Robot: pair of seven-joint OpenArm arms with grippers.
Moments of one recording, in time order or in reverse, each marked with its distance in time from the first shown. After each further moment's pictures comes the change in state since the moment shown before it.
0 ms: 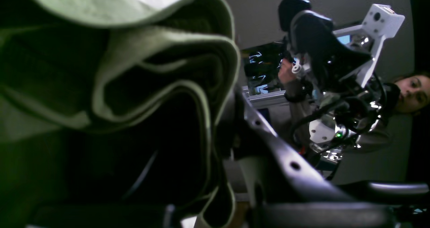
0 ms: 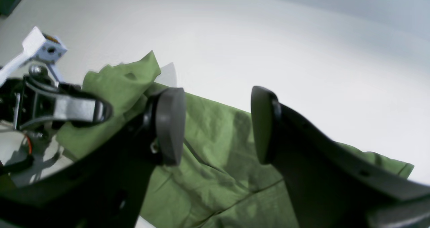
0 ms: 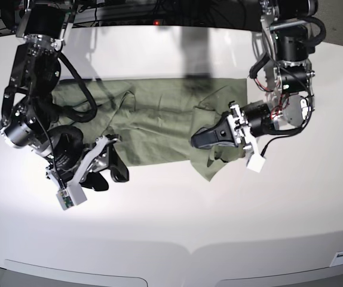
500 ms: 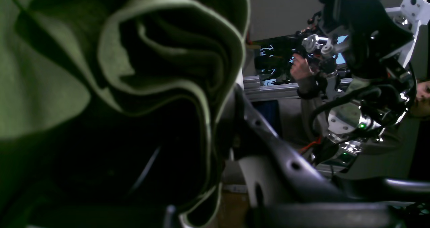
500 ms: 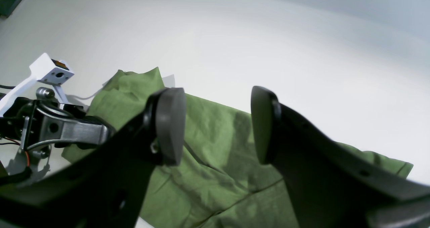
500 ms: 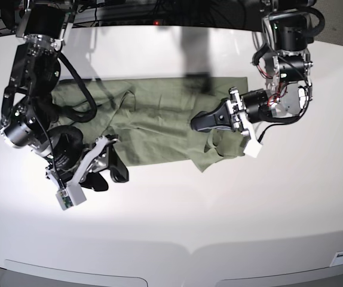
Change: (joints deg) left arm 2.5 0.2 0.0 0.0 3.9 0.0 -0.1; right arm 0.0 0.0 0.0 0.0 0.0 0.0 0.0
